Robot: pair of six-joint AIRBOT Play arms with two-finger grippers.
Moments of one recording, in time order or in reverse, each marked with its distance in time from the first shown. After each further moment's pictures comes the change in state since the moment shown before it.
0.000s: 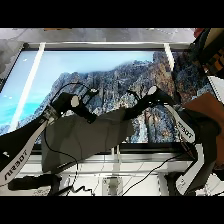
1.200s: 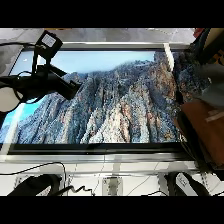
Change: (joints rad) left arm 0.000 0.514 0.207 0.082 0.023 0.000; right arm -0.888 0.942 0.480 -0.792 0.347 0.882
